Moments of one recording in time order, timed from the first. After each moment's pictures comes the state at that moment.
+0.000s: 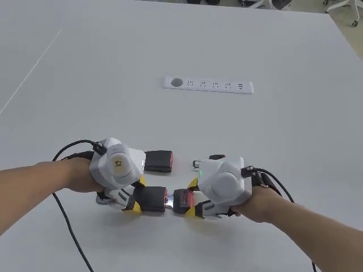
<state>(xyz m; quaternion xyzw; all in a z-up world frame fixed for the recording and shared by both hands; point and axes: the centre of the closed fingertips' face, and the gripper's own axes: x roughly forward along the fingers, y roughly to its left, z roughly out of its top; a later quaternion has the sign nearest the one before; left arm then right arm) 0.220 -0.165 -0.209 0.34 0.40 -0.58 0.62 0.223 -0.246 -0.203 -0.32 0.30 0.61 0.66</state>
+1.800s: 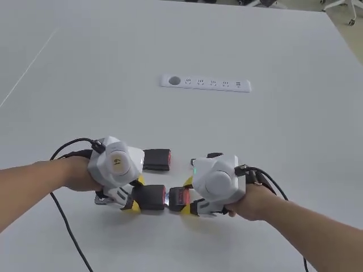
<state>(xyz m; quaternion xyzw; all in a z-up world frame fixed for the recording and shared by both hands) 0.217 -0.167 -0.207 0.34 0.40 -0.59 0.62 0.224 -0.245 -0.203 -0.33 0.30 0.61 0.66</state>
